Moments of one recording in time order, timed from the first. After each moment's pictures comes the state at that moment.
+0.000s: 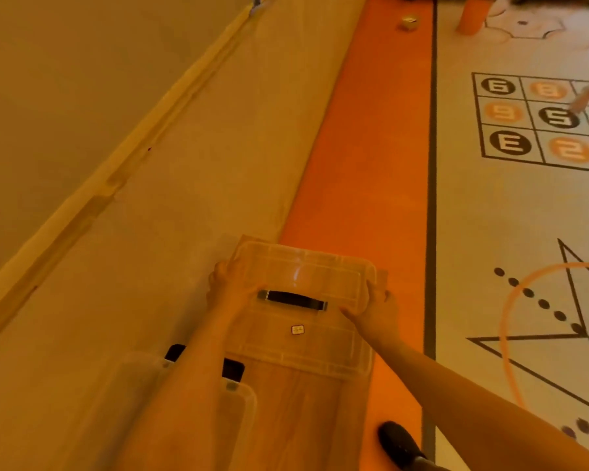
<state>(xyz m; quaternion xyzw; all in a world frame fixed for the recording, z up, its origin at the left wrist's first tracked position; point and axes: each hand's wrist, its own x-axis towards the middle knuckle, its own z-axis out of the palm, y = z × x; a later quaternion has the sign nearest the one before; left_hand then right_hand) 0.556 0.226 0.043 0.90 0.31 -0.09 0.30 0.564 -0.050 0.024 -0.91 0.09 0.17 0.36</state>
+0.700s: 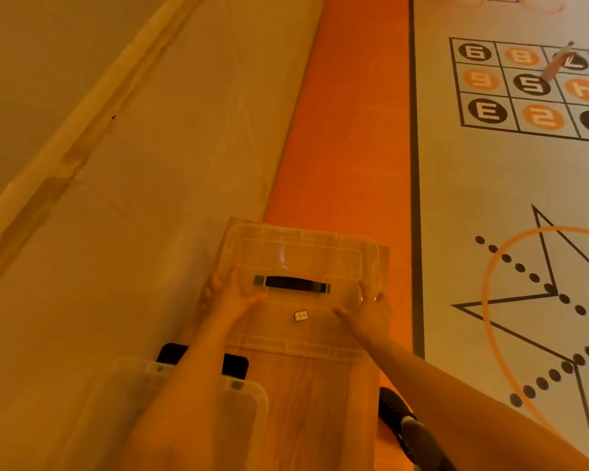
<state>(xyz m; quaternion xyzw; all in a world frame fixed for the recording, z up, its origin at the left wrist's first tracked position) 0.539 0.243 -0.019 0.90 0.26 -0.23 0.25 0.540 -0.019 -0.018 -0.90 0.18 0.19 0.34</state>
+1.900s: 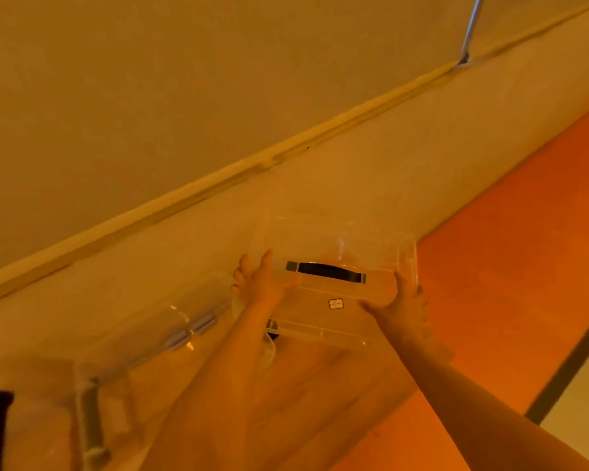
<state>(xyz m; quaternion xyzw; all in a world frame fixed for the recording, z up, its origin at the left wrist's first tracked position) 0.468 0.179 0.127 0.78 0.59 0.01 0.21 0.613 -0.007 0.100 -0.91 -0.16 0.17 0.34</state>
